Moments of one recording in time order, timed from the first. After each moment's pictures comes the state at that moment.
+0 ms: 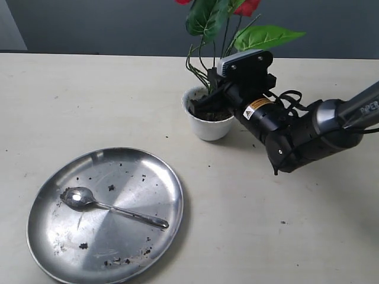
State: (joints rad) left arm -0.07 0.00 0.00 0.21 0.26 -0.06; right arm 0.52 2.05 -0.84 0.07 -0.99 -0.05
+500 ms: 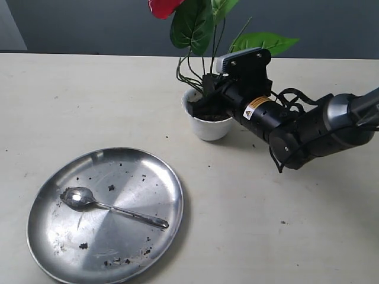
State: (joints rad) left arm -0.07 0.00 0.00 0.21 0.26 -0.06; right arm 0.52 2.00 -0.82 -0.01 -0.85 0.06
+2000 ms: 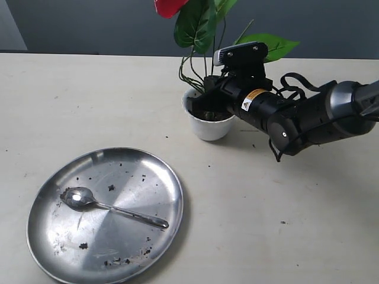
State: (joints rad) left arm -0.07 0.00 0.00 0.21 0.26 -0.06; right arm 0.52 1.98 -0.87 0.01 -0.64 0.08
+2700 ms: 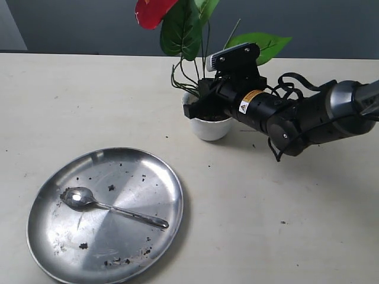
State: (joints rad) left arm -0.07 0.00 0.00 0.21 0.26 -0.06; right arm 0.52 1.98 -0.87 -0.08 -0.62 0.06
